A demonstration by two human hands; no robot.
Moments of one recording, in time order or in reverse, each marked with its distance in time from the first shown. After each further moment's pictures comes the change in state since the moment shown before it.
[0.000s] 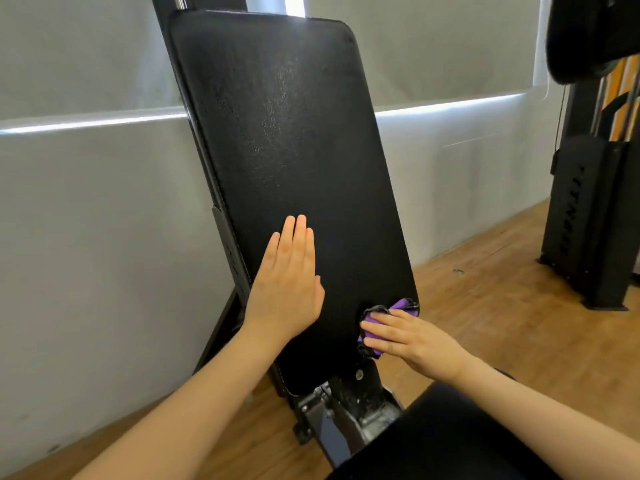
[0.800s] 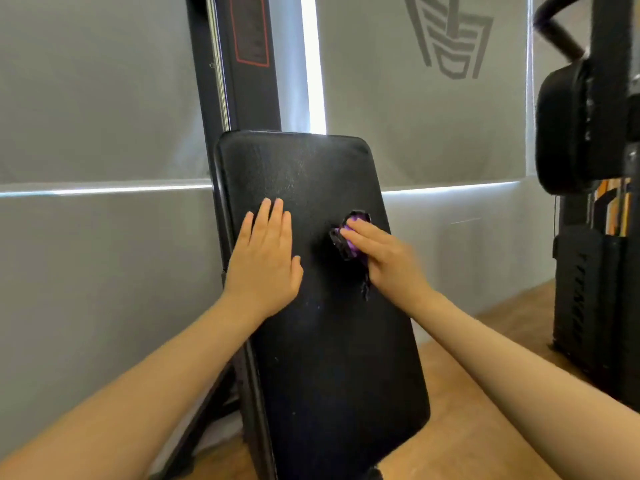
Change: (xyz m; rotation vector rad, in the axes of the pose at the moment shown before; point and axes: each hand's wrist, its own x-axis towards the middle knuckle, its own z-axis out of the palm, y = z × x) left_hand 0.100 -0.086 -0.038 -0.044 0.180 -0.127; right_hand 0.188 0.102 -0.135 0.136 0.519 0.376
